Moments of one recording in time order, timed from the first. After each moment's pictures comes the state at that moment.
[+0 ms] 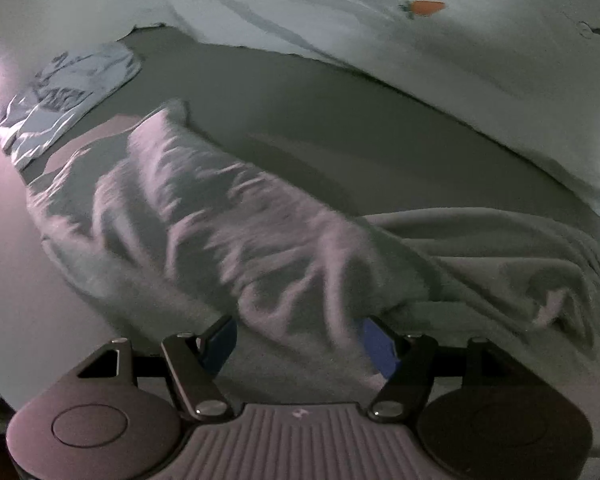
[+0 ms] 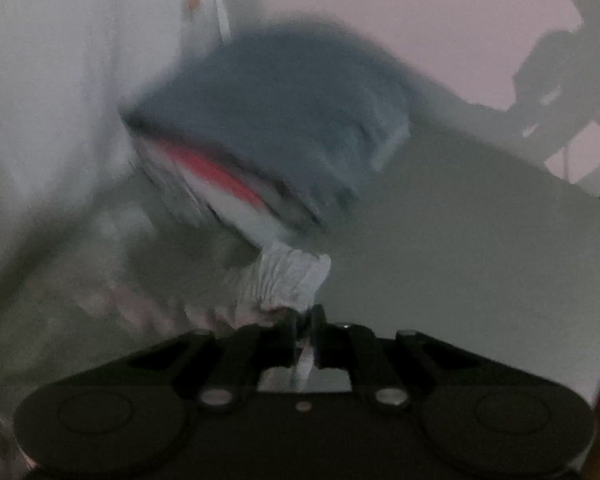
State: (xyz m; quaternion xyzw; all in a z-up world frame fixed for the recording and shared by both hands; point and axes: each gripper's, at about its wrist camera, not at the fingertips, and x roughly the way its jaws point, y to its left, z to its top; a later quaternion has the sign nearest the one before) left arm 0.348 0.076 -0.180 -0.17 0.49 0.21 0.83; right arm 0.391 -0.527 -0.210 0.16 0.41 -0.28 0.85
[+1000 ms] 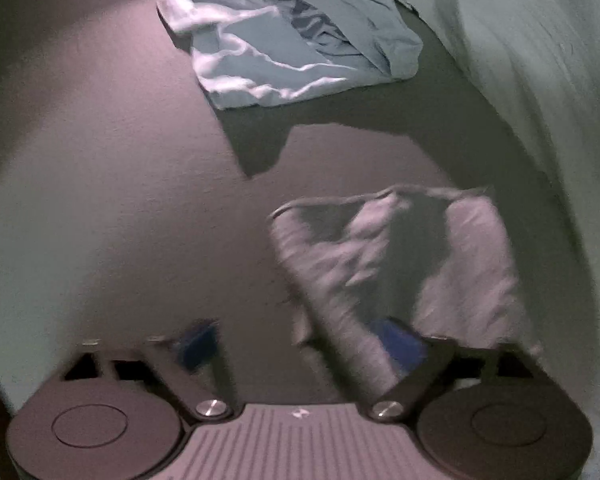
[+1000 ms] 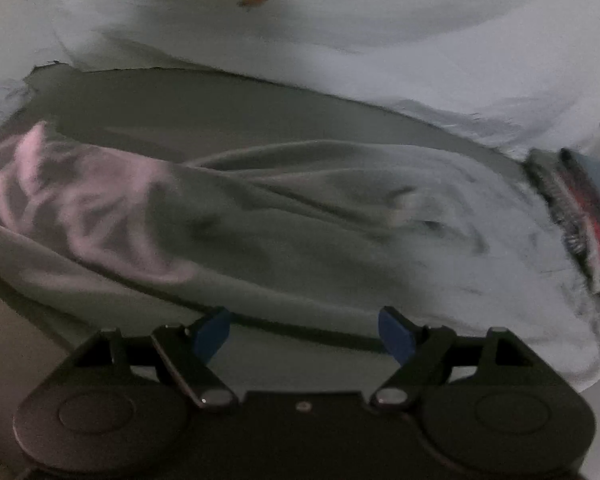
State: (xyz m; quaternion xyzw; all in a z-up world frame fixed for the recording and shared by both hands) left arm 0.285 0.388 -0.245 -0.42 0.42 0.29 0.75; right arm 0.309 -0.066 -0.215 -0.13 0.43 0.07 0.89
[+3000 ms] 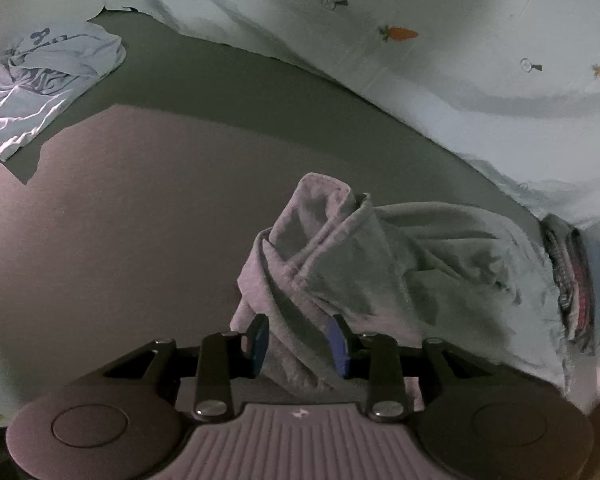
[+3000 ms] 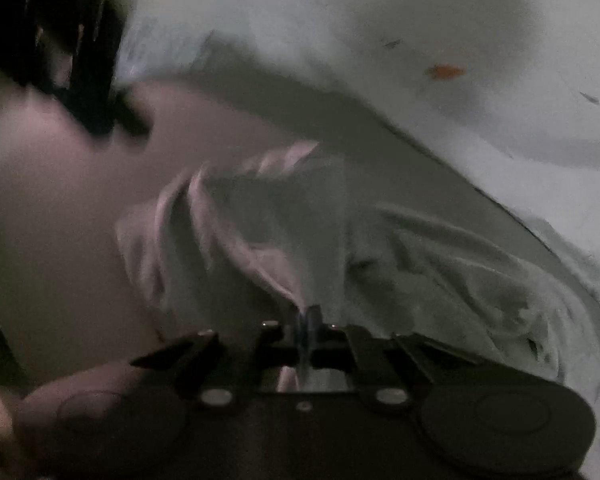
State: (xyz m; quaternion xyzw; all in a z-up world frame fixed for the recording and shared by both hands) left arm 0.267 0.185 -0.154 -0.24 0.48 0.04 0.85; right arm 0.272 -0.059 -0.200 -0.20 0.34 0.27 0.88
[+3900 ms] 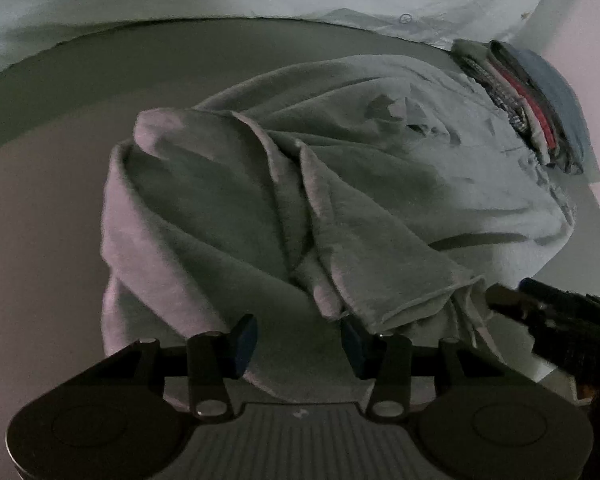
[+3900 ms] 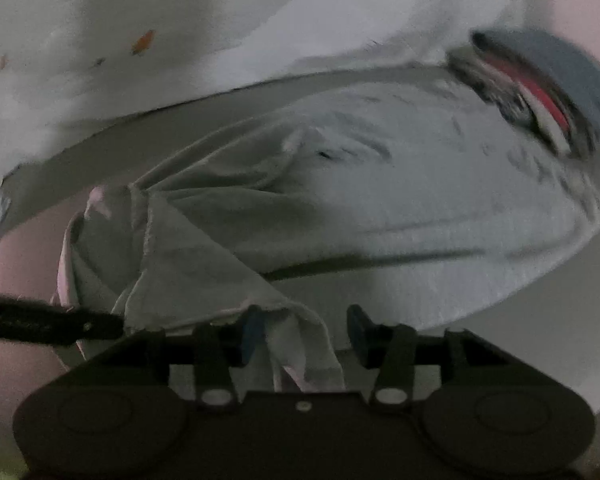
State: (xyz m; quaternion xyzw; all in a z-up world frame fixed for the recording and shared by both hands) left arm 0.327 0.041 -0.214 -0.06 0.54 -0.14 0.83; right arm 0.269 -0.199 -0.205 0.02 0.44 0.04 0.90
